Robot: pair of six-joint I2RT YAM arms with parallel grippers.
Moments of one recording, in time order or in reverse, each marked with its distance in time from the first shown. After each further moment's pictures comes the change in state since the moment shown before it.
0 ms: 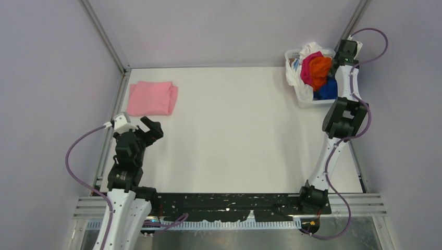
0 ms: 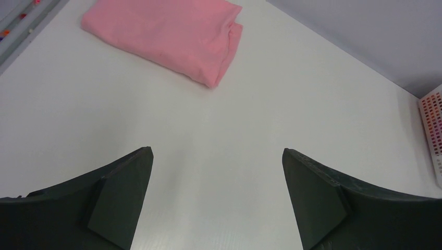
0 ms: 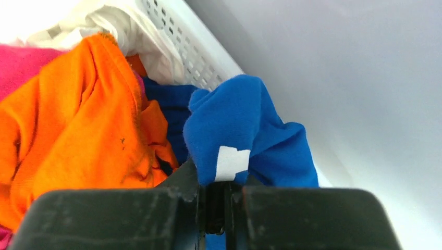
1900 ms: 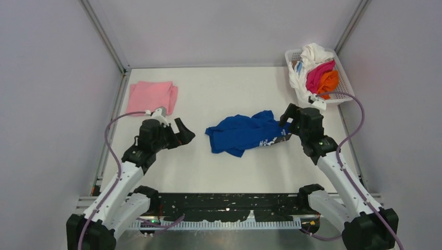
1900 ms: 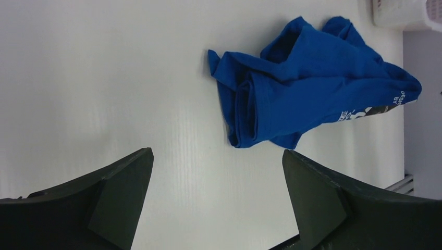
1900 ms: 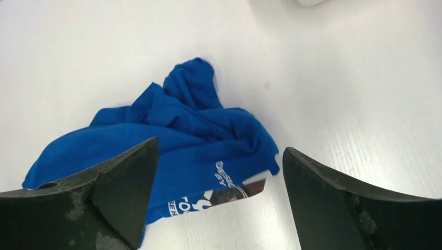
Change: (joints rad) left arm -0.176 0.270 0.010 0.034 0.385 -0.102; right arm 0.521 -1.387 -1.517 0.225 -0.092 0.388
